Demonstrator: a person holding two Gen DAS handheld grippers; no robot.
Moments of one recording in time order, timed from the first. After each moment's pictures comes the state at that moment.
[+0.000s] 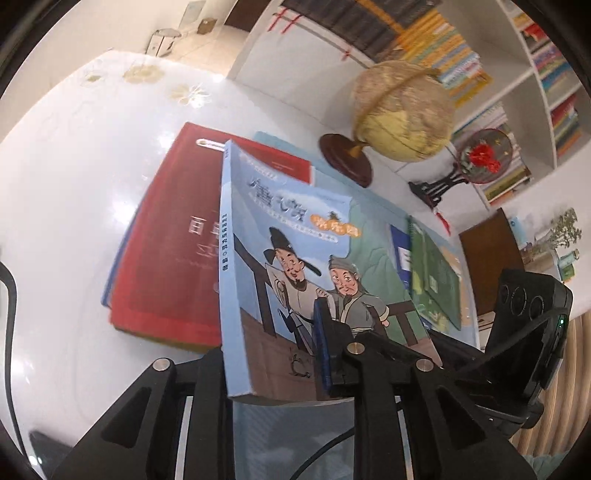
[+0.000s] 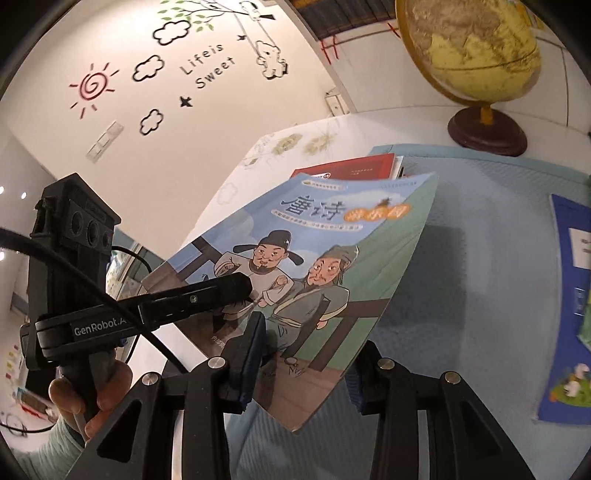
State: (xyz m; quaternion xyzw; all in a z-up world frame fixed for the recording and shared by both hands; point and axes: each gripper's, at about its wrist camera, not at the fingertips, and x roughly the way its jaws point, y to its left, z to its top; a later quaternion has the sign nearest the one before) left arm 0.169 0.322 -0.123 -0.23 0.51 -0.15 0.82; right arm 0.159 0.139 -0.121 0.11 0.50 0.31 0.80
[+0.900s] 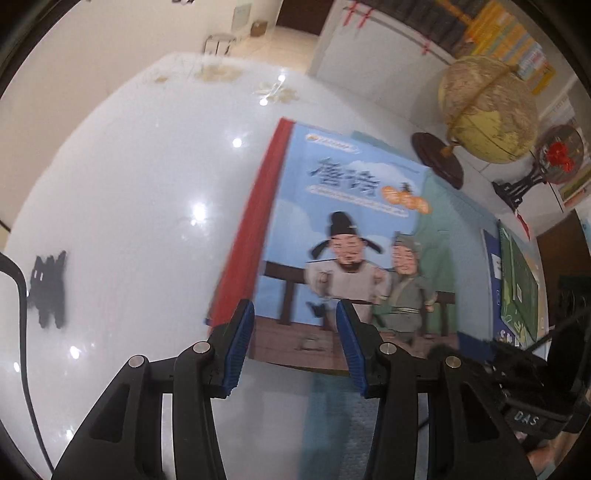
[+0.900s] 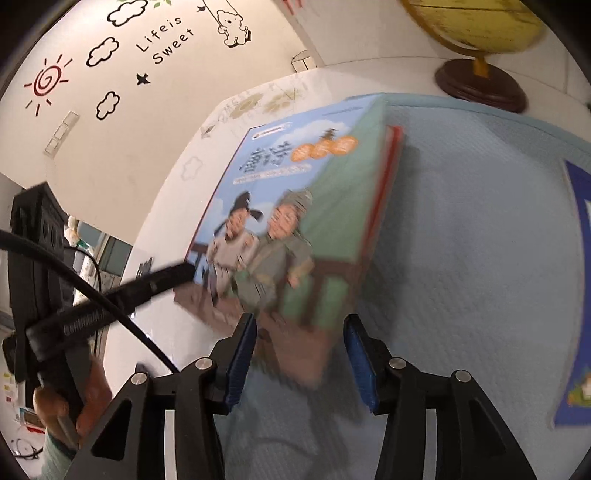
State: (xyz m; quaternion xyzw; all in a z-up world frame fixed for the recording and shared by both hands) left arm 0.171 0.342 -0.137 -0.15 0.54 -0.02 0.83; right arm 0.173 0.139 -0.153 0.10 0.57 0.26 0.77
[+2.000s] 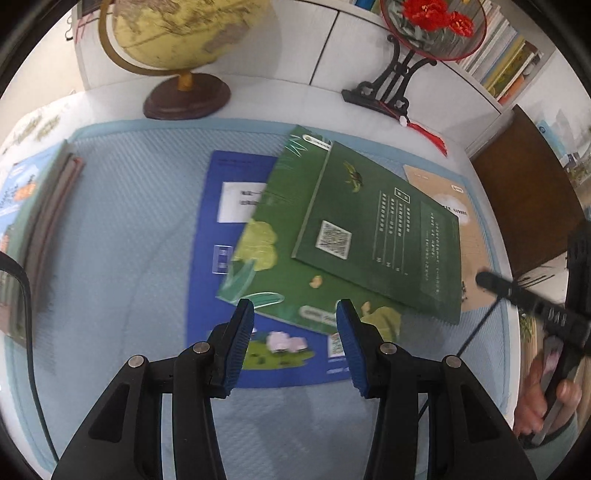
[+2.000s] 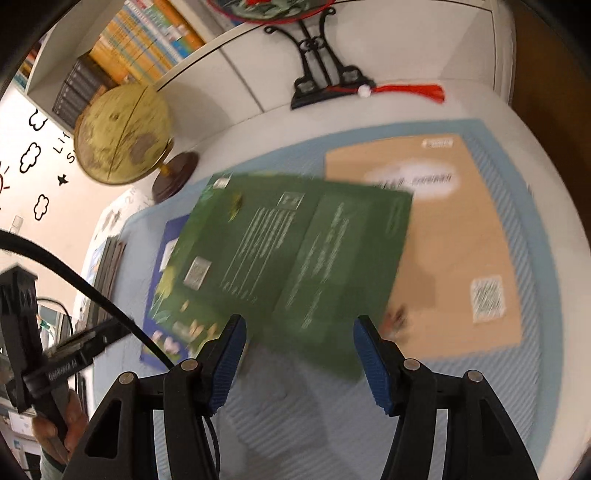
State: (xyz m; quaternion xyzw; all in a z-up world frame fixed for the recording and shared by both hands) left arm 0.196 -0.042 -0.117 -0.09 0.56 -0.11 0.82; right arm 0.180 -0.315 -0.110 0.15 0.54 0.10 0.82
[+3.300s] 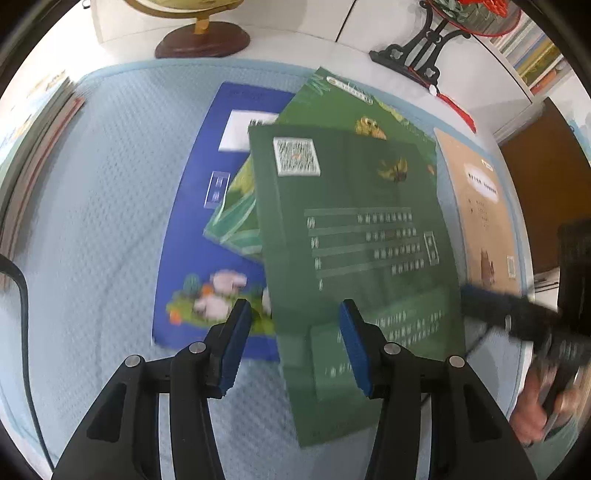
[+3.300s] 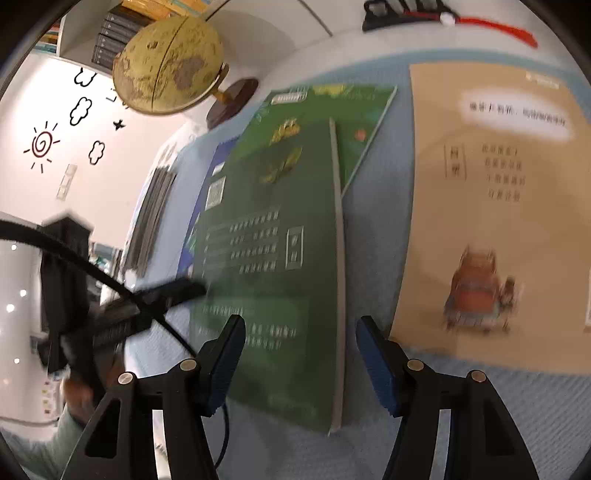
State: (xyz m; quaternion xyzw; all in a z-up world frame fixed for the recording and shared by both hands) left arm 0.178 -0.042 -0.164 -0.10 0.60 -0.07 0.79; right arm 0.183 -0.292 -0.172 0.17 0.60 0.26 0.74
